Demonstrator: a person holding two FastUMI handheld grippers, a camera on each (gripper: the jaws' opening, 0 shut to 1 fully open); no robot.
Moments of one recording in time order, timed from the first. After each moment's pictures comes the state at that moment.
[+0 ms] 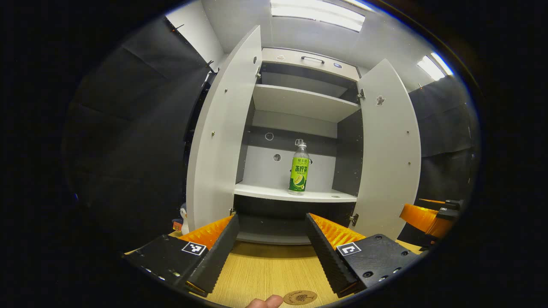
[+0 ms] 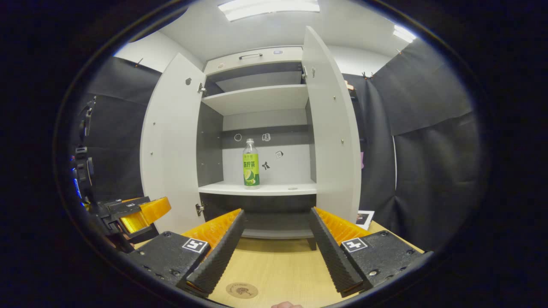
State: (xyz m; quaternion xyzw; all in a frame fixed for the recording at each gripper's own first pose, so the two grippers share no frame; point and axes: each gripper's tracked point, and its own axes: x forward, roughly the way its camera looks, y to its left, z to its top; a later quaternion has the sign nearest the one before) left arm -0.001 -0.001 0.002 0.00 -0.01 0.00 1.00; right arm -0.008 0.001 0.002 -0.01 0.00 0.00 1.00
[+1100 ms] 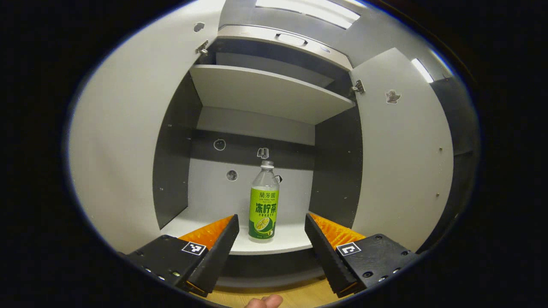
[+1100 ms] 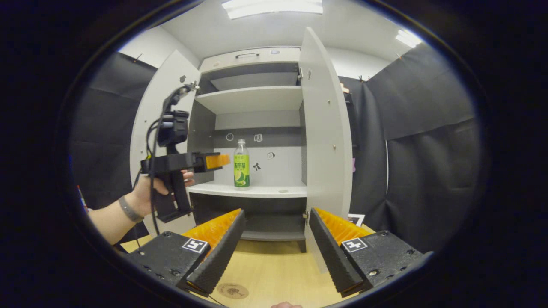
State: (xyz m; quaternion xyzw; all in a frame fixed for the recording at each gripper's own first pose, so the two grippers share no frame) left arm 0.225 -0.082 0.062 0.02 -0.01 -0.12 0.99; right arm 0.000 -0.013 0.012 -0.03 0.00 -0.03 1.00
